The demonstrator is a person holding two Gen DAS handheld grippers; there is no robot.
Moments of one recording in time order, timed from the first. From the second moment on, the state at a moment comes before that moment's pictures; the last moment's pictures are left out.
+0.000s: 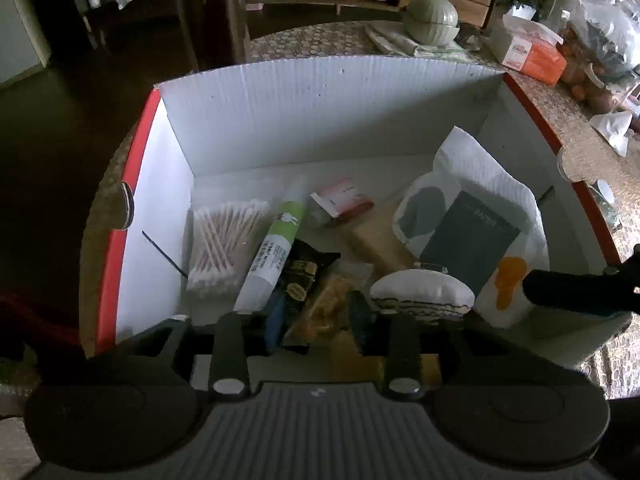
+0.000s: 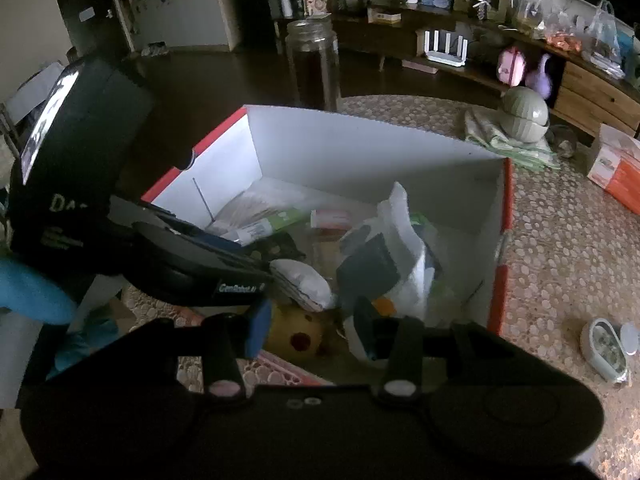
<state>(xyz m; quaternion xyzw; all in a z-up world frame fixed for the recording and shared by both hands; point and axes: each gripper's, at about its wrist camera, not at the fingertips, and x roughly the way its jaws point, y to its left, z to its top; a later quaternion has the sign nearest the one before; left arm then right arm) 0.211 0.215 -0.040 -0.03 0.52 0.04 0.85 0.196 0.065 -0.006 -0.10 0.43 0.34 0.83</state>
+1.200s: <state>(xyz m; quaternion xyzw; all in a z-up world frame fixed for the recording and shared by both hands) 0.132 0.160 0.028 -0.09 0.42 0.00 0.90 0.152 -0.083 0.037 -0.06 0.37 0.32 0.87</state>
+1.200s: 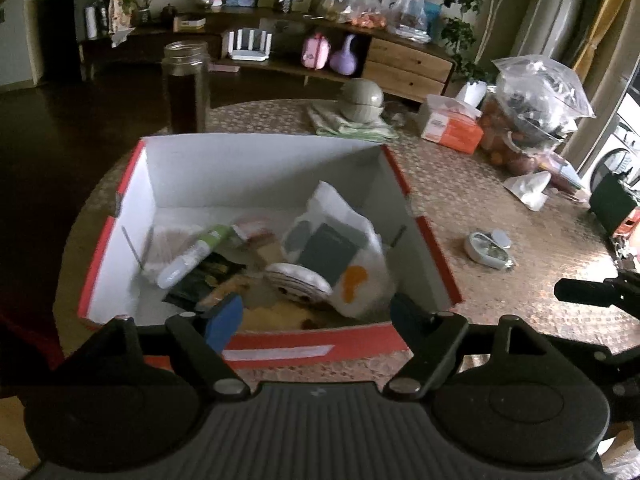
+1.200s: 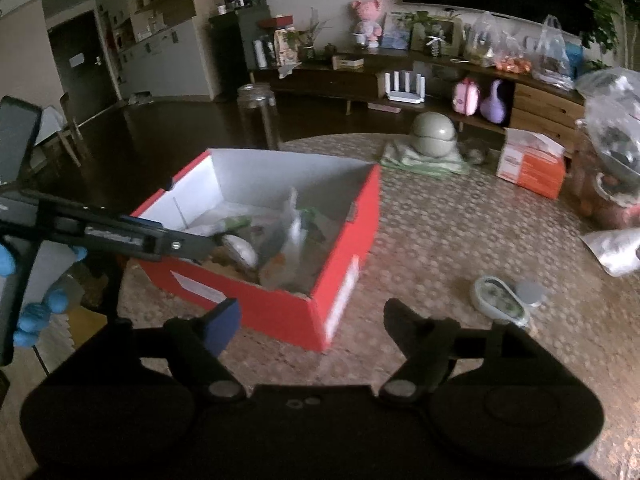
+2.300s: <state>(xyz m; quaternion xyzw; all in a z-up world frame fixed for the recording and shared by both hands) 0.234 -0.045 -0.016 -0.01 0.43 -0.10 0.90 0.307 -0.239 -0.012 0.00 0.45 0.12 0.88</state>
